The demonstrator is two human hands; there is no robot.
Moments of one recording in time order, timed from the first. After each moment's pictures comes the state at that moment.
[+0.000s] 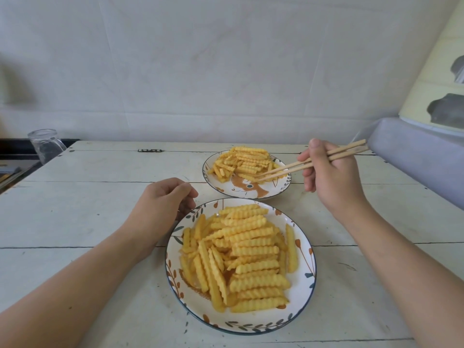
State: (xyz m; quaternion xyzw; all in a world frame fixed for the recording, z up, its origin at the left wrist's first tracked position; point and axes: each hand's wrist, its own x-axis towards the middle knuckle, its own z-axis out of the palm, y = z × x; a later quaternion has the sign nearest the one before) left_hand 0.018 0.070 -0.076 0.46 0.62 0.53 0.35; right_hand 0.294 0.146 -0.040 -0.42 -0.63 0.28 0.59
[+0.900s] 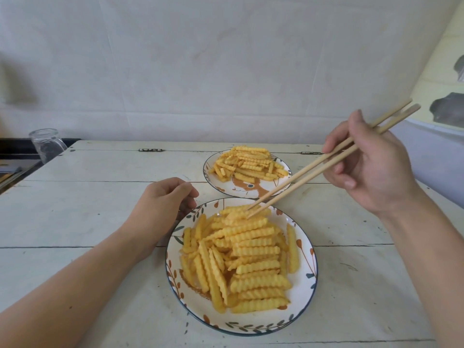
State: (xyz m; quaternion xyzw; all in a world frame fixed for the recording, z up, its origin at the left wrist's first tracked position) left_hand 0.017 0.069 -0.076 0.46 0.63 0.52 0.35; right_hand 0.315 0.120 0.005 -0.25 -0.60 0.50 0.57
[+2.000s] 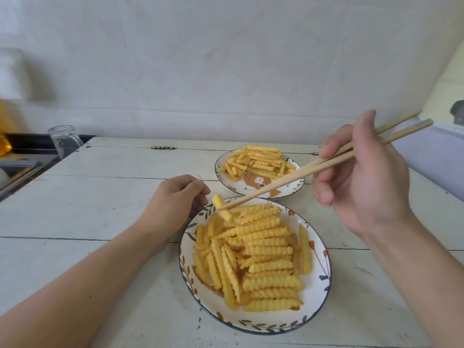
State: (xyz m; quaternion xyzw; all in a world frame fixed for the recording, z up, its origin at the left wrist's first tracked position) left_hand 0.016 0.071 -0.076 0.45 0.62 0.54 0.36; right_hand 0.264 0.079 0.005 -0.24 -0.53 0.52 0.62
